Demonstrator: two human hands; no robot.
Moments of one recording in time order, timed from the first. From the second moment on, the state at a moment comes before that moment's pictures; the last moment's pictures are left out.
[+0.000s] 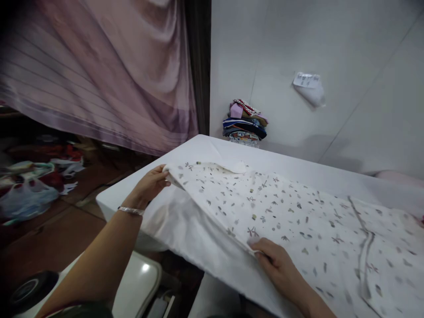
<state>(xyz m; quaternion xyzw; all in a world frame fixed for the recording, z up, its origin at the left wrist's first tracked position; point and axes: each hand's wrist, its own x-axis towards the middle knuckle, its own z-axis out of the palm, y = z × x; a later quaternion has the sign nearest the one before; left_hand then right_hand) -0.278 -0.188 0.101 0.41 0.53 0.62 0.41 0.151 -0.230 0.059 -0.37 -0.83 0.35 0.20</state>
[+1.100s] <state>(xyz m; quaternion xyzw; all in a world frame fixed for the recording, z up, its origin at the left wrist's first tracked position) -0.124 -0.003 0.083 0.68 0.70 0.11 0.16 0.151 -0.186 0.042 -0.46 -0.62 0.60 0.22</state>
